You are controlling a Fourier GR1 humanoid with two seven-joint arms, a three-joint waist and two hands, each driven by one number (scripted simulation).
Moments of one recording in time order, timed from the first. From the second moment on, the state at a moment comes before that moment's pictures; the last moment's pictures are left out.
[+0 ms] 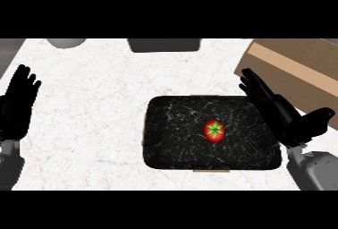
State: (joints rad) left arm -0.19 0.49 0.03 -1.42 0.37 0.25 0.07; right arm -0.26 -0.47 0.31 -1.59 -0.42 -0.06 0.09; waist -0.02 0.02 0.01
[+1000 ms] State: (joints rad) left arm -0.03 0.47 -0.02 -1.55 0.44 0.12 0.13; right arm 0.10 -0.47 0.35 -1.90 0.35 -0.82 0.18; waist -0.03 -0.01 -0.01
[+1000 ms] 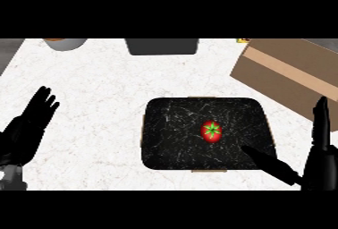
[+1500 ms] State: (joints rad) left arm -0.03 0.46 -0.04 -1.59 0.44 0.11 0.15; right arm 0.10 -0.66 0.43 -1.95 0.57 -0.44 0.74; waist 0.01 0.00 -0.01
